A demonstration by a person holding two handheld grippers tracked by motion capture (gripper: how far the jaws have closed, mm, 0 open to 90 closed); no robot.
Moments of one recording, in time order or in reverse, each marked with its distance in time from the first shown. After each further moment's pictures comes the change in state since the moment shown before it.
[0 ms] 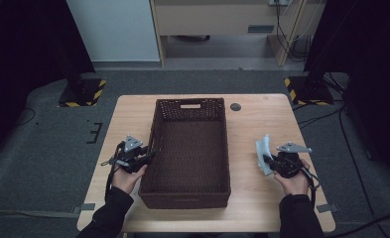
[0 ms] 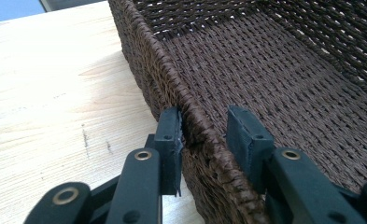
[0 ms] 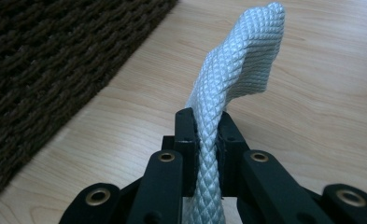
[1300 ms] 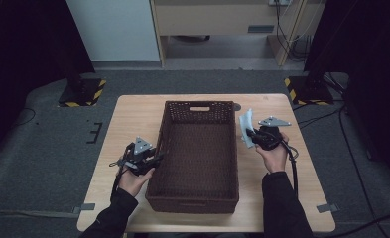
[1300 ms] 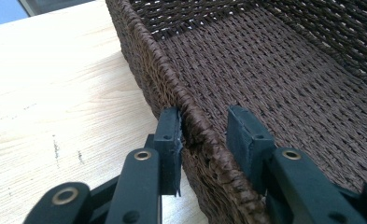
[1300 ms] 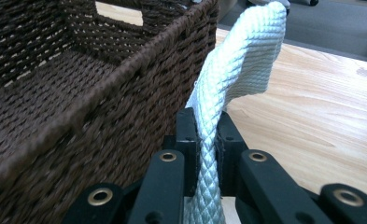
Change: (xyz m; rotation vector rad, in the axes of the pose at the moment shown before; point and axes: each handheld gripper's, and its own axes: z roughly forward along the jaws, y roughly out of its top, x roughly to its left) left arm -0.022 0.004 0.005 0.012 -0.033 0.050; right arm 0.005 0.070 0.060 -0.124 0.028 -0.050
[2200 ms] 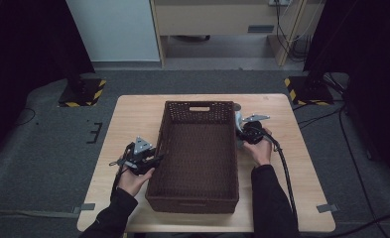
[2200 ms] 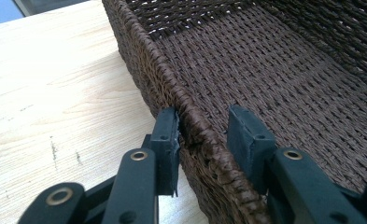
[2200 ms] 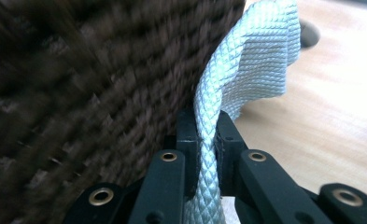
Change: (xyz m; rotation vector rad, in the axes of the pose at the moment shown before) left arm 0.002 0.000 0.000 0.005 -0.012 0.013; right arm -0.003 -0.009 0.075 0.150 0.048 -0.011
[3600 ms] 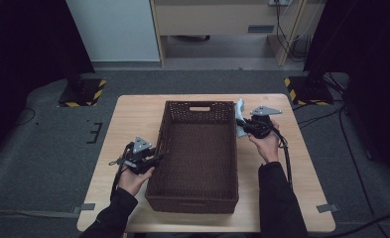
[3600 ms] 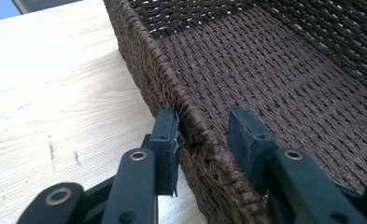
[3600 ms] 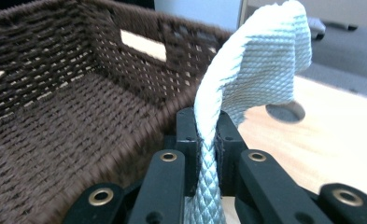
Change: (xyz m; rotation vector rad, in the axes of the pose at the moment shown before) left arm 0.002 0.000 0.001 -0.001 -0.007 -0.018; right arm 0.000 0.031 -0.046 -0.212 0.073 -0.069
